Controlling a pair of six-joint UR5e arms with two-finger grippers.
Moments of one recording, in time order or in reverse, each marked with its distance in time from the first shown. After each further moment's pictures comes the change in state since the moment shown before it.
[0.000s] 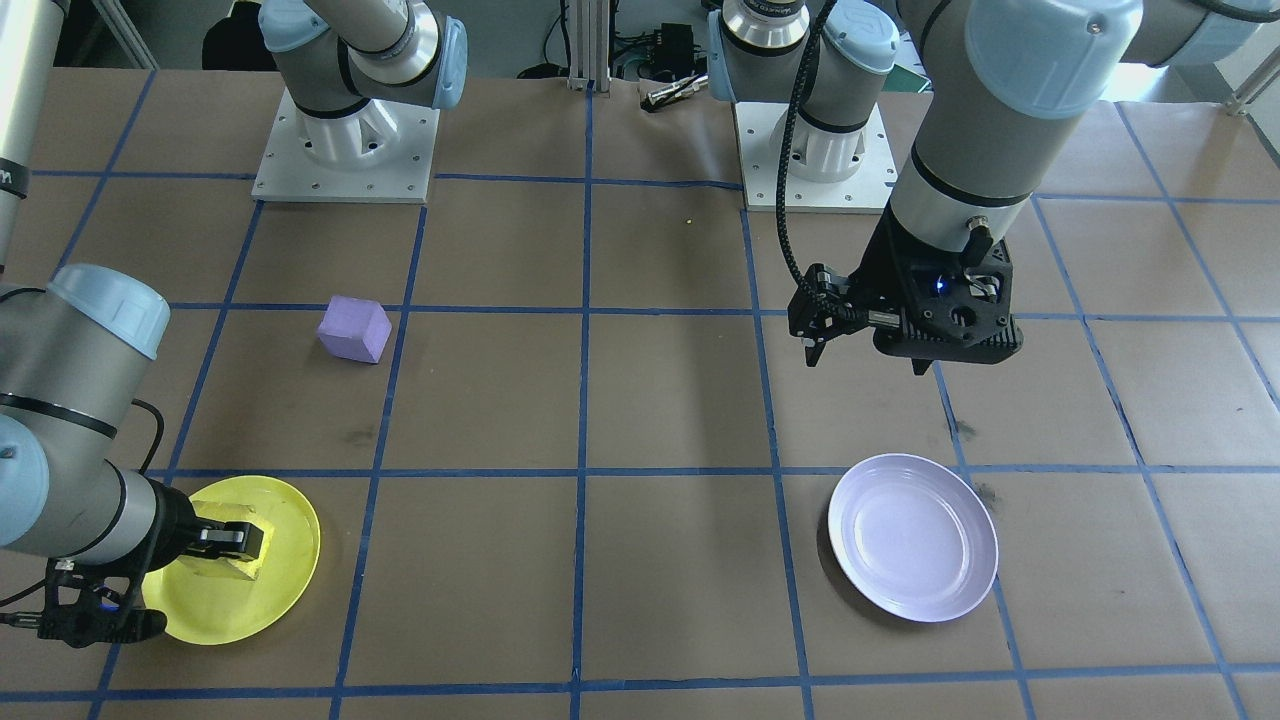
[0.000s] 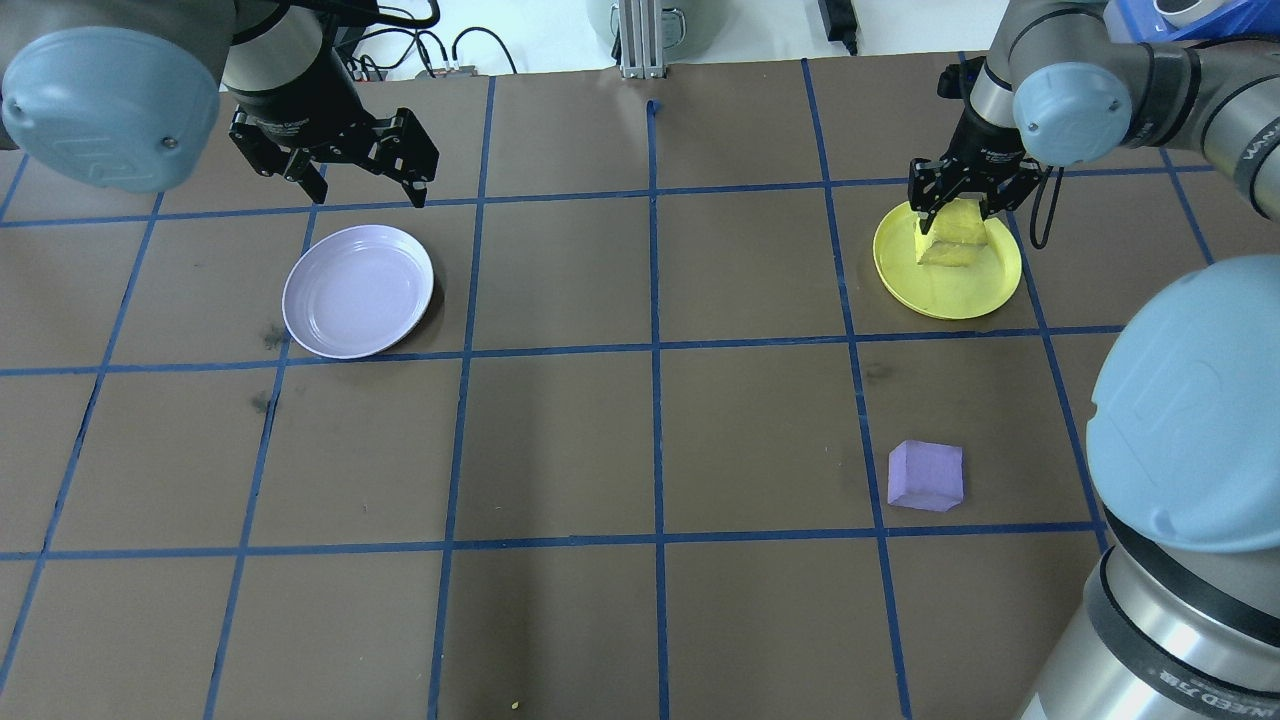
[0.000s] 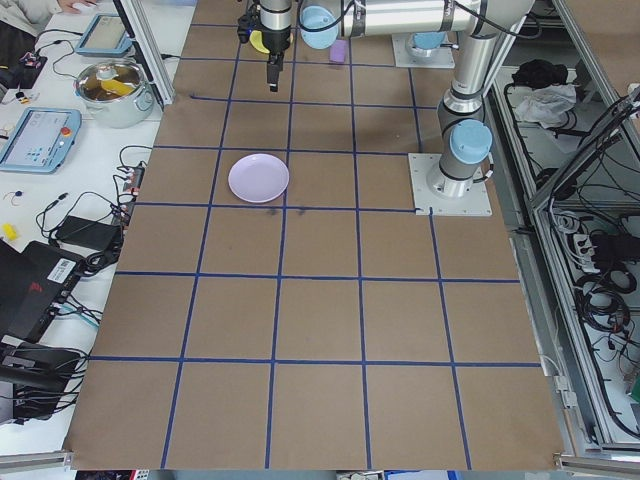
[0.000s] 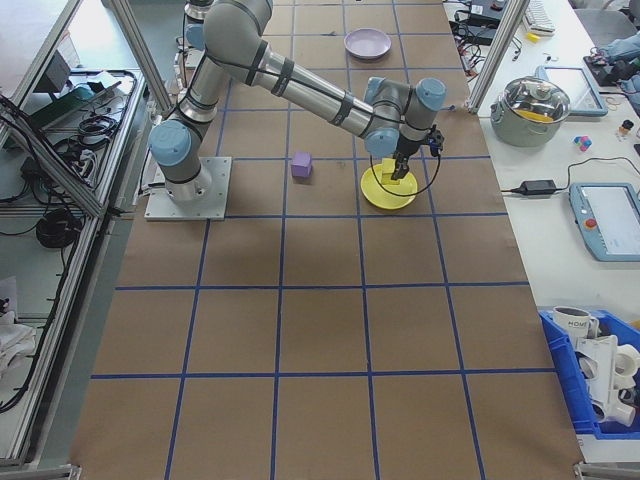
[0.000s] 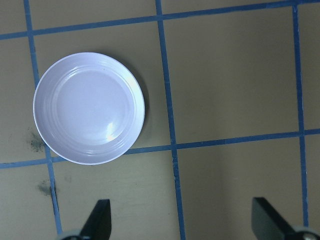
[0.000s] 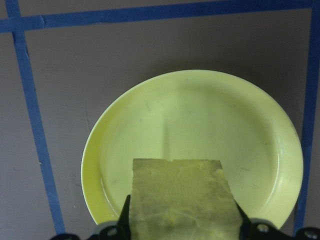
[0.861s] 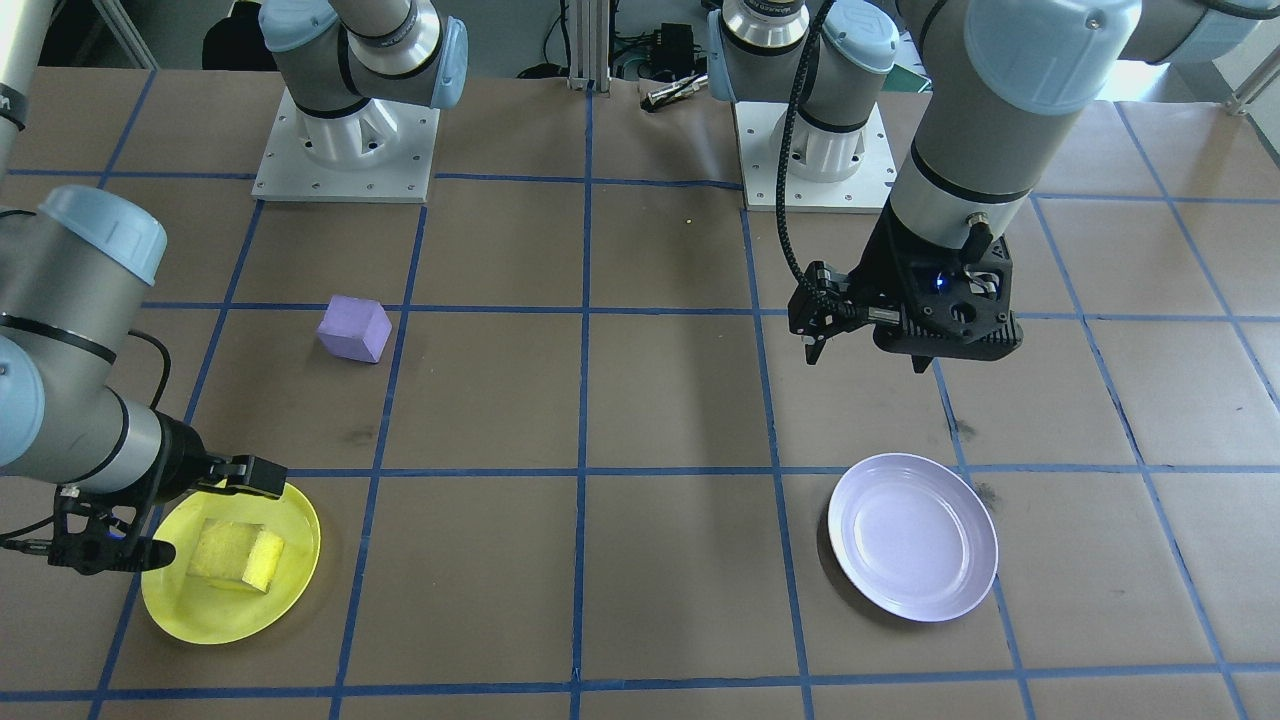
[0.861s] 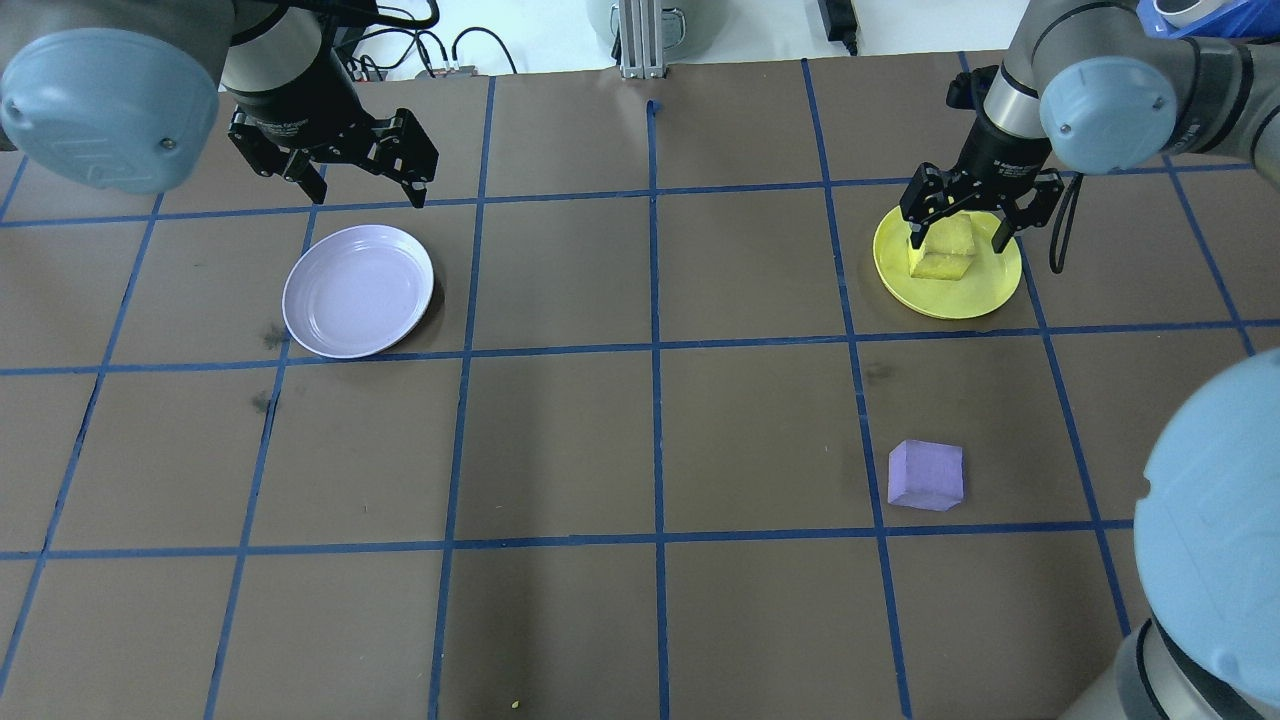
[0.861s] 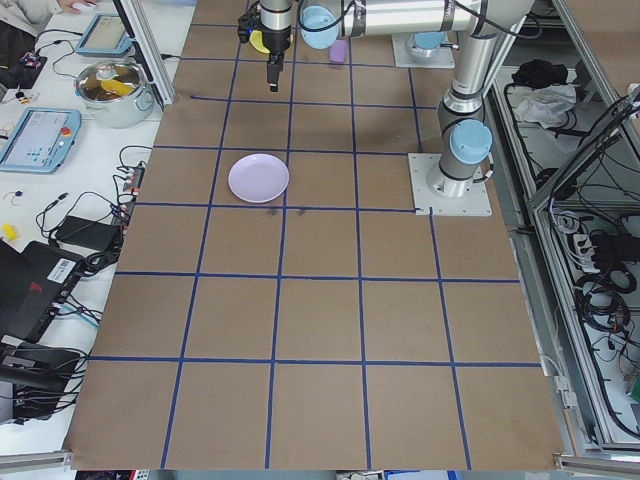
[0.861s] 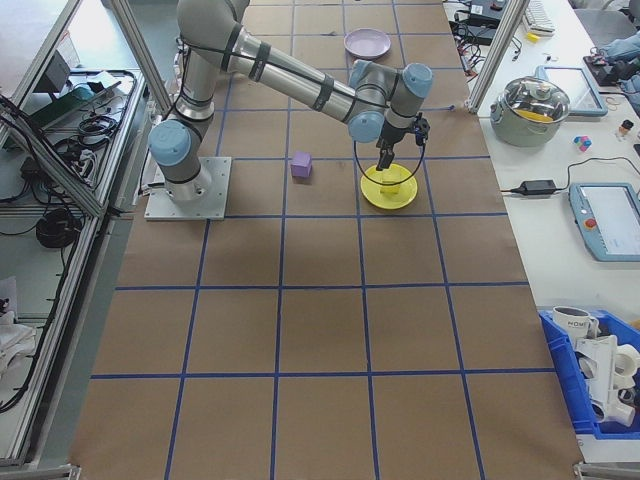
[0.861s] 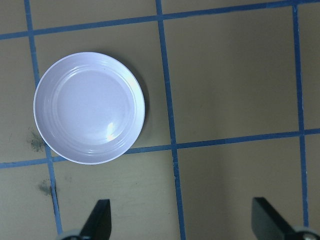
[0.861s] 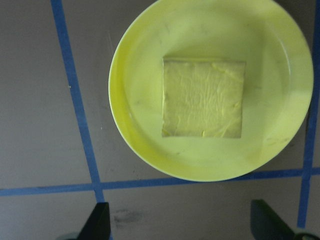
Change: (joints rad) left arm 0.000 0.002 -0.002 0.000 0.001 0.000; right arm 0.001 -0.140 0.104 0.092 0.031 0.024
